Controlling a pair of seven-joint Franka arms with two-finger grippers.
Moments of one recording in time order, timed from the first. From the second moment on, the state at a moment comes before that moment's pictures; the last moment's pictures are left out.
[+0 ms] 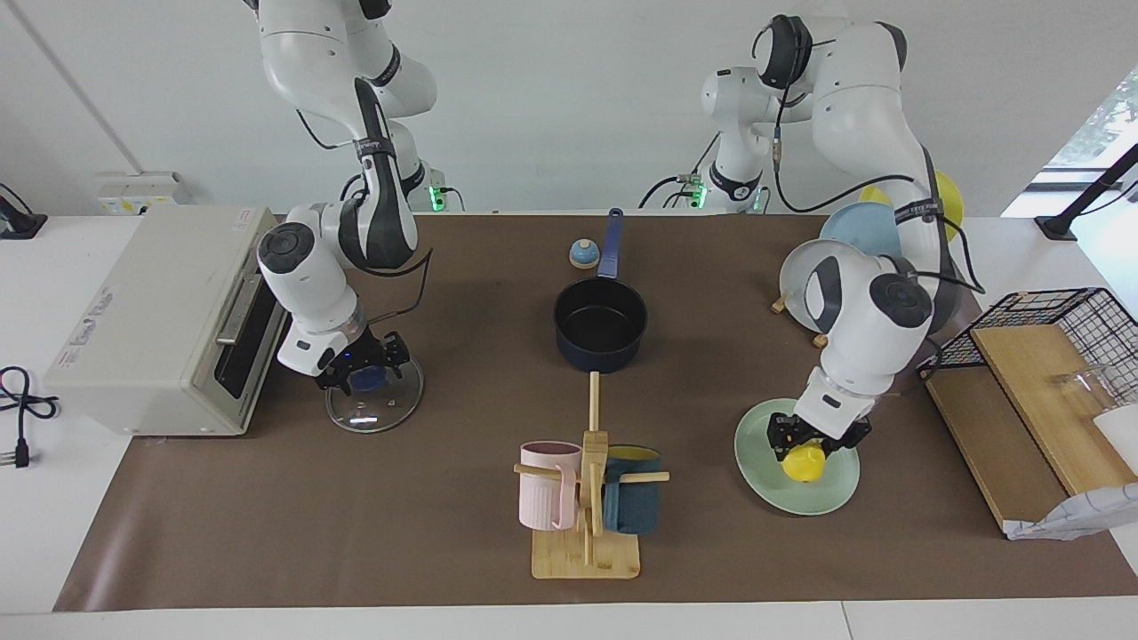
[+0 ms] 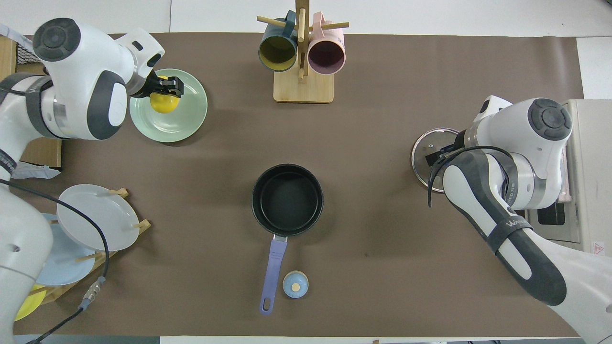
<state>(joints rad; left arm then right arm) -0.14 0.48 -0.06 -1.49 0.00 2.09 -0.14 0.15 0.25 -0.09 -2.06 0.09 2.33 -0.33</state>
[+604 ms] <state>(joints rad) -0.44 0.07 -0.07 -1.72 -0.07 1.85 -0.65 0.15 0.25 -0.09 -2.07 0.07 2.32 -0.33</state>
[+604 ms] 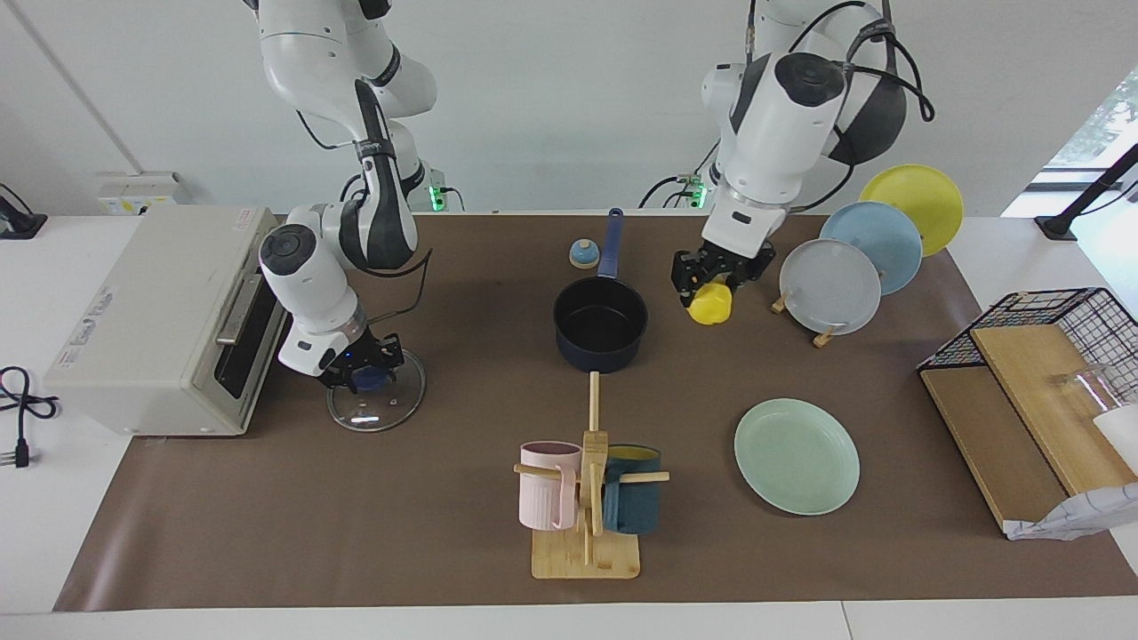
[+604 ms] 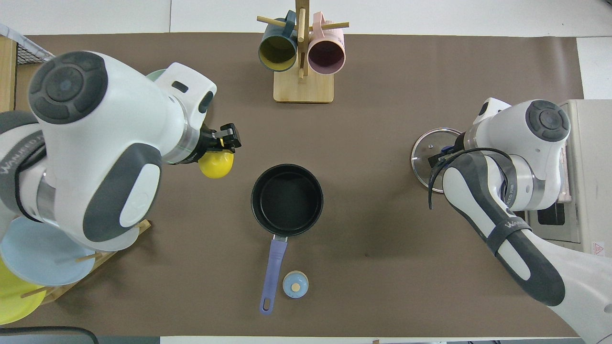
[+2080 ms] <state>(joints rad) -0.67 0.11 -0.06 -2.09 -0.07 2.35 -0.86 0.29 0.25 -0.09 -1.89 0.07 2.08 -0.13</state>
